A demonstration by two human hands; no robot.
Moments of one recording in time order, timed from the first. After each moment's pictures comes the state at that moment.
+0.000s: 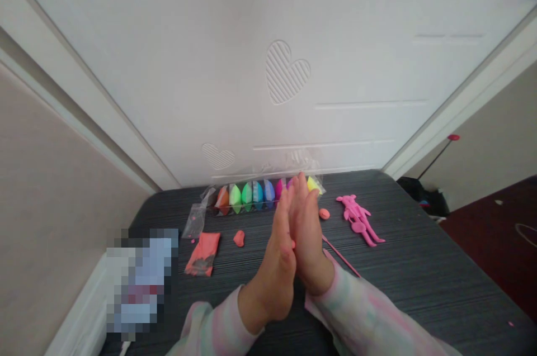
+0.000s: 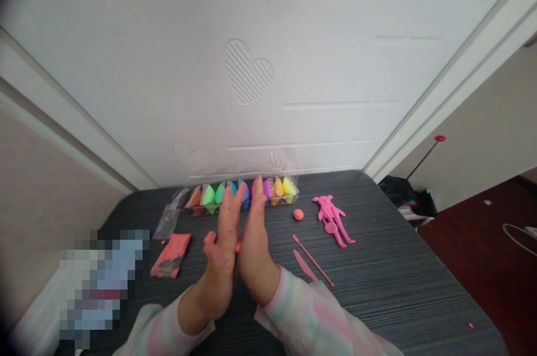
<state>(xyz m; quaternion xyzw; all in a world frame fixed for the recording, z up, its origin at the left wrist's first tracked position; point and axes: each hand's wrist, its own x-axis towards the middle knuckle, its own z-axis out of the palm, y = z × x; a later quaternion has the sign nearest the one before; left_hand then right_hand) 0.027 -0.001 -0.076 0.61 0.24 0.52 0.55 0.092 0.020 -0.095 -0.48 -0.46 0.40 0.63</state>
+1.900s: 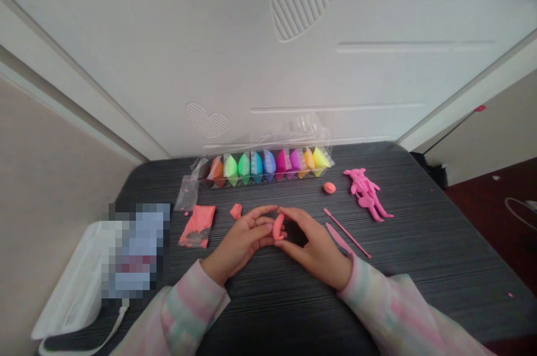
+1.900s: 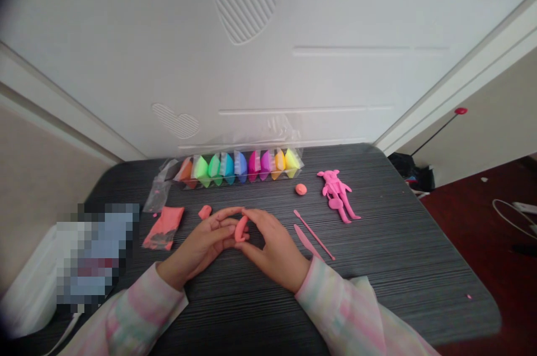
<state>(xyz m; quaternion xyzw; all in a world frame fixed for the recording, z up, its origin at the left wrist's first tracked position) -0.017 0.013 -0.148 0.28 0.35 0.32 0.83 0.147 -0.024 -0.151 -0.47 -0.74 0.25 0.40</state>
